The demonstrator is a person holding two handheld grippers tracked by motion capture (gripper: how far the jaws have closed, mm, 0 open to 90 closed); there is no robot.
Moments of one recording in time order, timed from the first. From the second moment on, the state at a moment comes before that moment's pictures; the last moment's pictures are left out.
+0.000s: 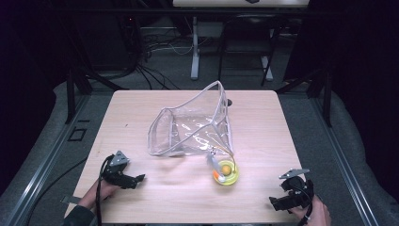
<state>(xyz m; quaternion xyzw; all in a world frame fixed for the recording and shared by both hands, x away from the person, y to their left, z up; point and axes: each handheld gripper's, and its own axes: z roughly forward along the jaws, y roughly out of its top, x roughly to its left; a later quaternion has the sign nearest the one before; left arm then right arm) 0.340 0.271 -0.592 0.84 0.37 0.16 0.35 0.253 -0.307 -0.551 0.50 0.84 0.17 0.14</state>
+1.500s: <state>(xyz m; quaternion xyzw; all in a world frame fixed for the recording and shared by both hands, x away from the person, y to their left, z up) 0.338 0.271 -0.592 0.84 0.38 0.16 0.35 0.267 -0.249 -0.508 0.46 0.87 0.16 0.12</state>
